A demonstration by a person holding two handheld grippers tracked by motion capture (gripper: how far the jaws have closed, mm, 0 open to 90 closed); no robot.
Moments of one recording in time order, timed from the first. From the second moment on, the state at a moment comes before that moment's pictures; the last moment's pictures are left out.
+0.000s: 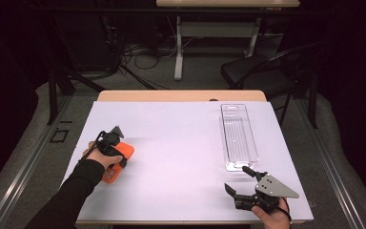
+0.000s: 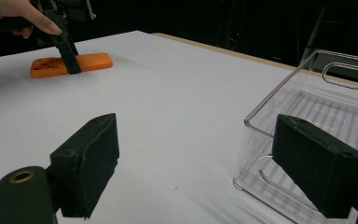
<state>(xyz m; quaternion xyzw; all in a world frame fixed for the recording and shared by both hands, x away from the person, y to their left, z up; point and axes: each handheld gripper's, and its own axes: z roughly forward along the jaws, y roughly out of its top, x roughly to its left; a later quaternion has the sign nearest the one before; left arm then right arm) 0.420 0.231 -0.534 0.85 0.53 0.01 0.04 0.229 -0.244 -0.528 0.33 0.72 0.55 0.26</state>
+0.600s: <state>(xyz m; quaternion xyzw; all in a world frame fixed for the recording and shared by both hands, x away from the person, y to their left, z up) 0.419 0.232 -0.527 0.85 0.52 0.02 0.05 0.229 -0.244 -0.529 0.33 0.72 0.55 0.27</state>
